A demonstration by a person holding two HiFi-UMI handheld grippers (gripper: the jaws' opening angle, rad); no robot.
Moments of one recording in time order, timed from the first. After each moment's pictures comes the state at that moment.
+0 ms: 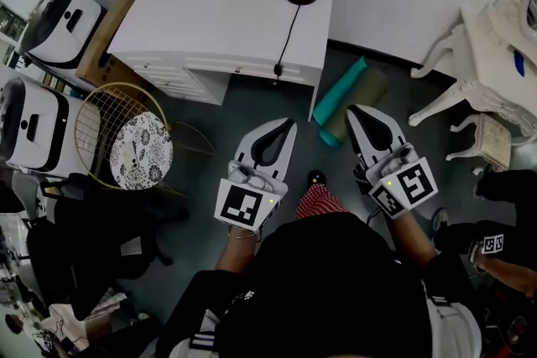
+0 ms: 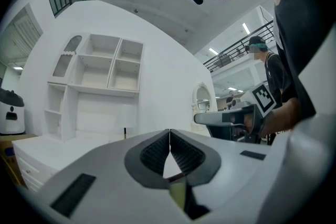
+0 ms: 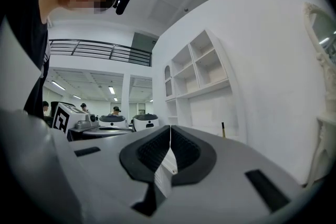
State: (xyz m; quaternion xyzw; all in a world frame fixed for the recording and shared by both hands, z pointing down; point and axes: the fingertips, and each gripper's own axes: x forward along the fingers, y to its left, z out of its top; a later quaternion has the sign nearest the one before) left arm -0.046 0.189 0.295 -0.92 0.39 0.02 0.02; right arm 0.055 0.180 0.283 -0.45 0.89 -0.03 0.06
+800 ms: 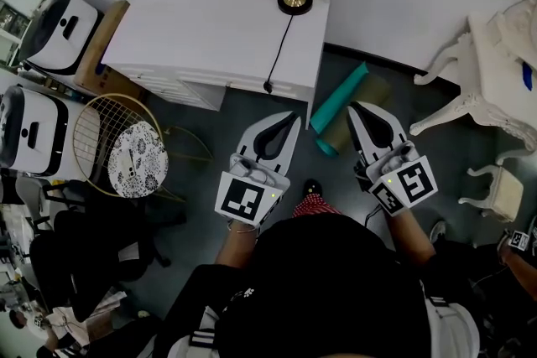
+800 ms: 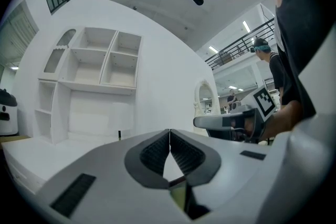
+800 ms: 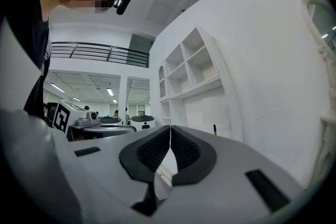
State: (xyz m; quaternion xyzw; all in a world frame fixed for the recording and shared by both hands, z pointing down) left arm 0.012 0.108 0.303 -0.92 0.39 0.00 0.02; right arm 0.111 0.099 0.291 -0.44 0.89 -0.04 0.07
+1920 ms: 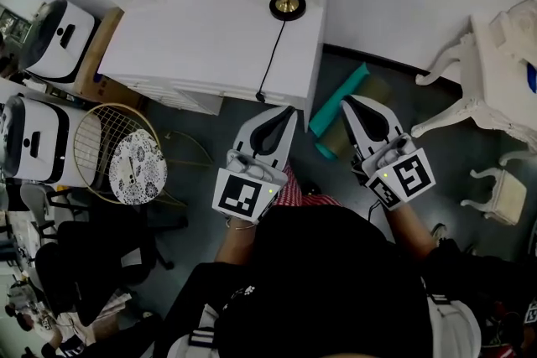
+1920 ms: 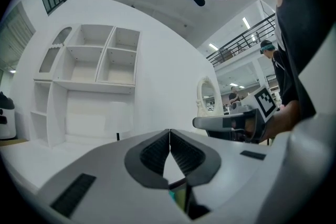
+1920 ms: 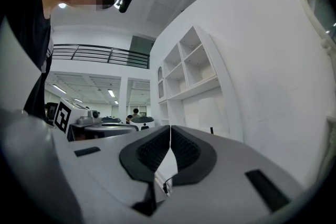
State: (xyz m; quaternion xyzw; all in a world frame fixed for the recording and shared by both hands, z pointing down) left arm 0.041 0.058 0.294 -0.92 0.39 0.00 0.03; right arm 0.132 0.050 0.294 -0.43 0.90 -0.03 0.07
